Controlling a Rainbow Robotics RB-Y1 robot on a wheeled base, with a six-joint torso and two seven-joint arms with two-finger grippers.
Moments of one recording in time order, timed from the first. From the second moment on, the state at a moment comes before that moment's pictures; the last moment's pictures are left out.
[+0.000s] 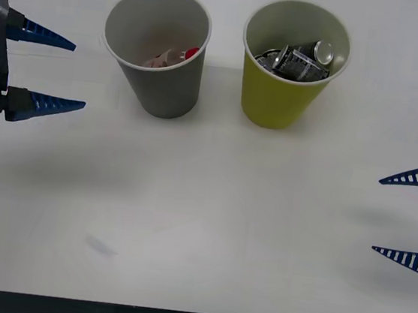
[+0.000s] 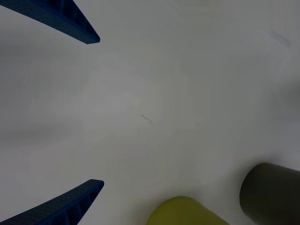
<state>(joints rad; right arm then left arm) 0.26 -1.13 -0.26 -2.01 1.31 -1.13 -0.09 -0.26 1.09 0.14 -1.78 -1.27 -1.21 0.46</state>
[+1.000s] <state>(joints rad) 0.26 -1.13 -0.26 -2.01 1.31 -1.13 -0.09 0.13 1.29 0.24 -1.87 -1.14 -1.21 0.08</state>
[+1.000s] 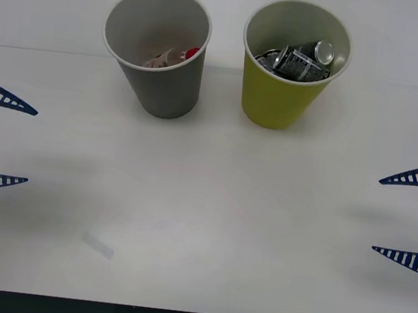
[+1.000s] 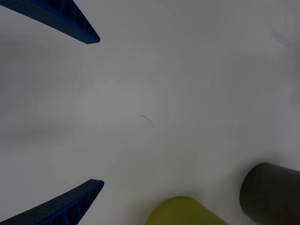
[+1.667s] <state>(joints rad) 0.26 -1.13 -0.26 -2.01 1.31 -1.13 -0.09 0.26 1.29 0.25 -1.93 -1.11 -1.20 -0.04</state>
